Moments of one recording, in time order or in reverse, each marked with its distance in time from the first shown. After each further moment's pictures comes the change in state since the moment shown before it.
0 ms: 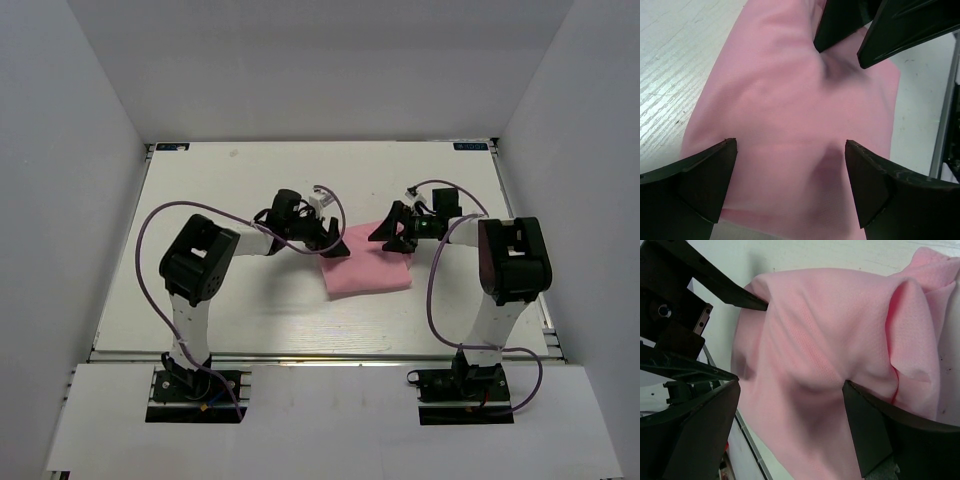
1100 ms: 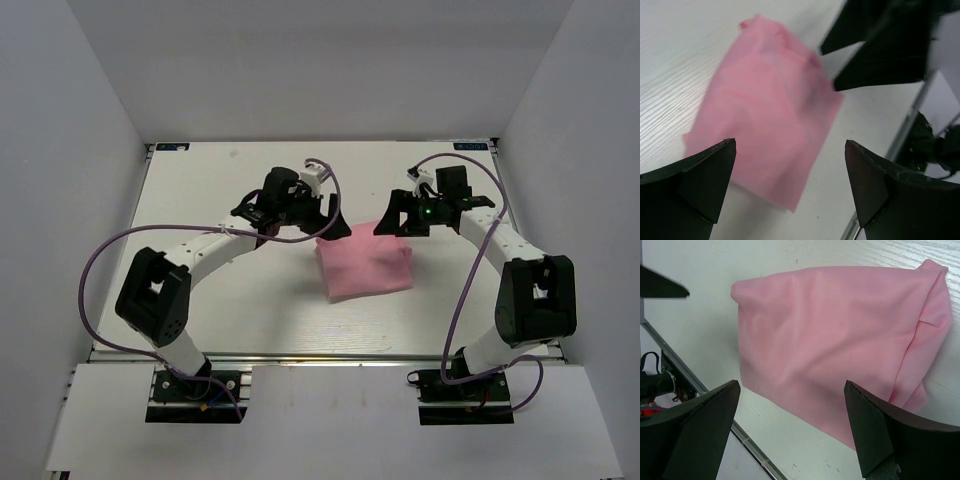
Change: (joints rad) left arm -0.053 -0.371 0.068 -0.393 -0.264 -0.116; right arm 0.070 -0.321 0.129 -0.440 0.227 -0.215
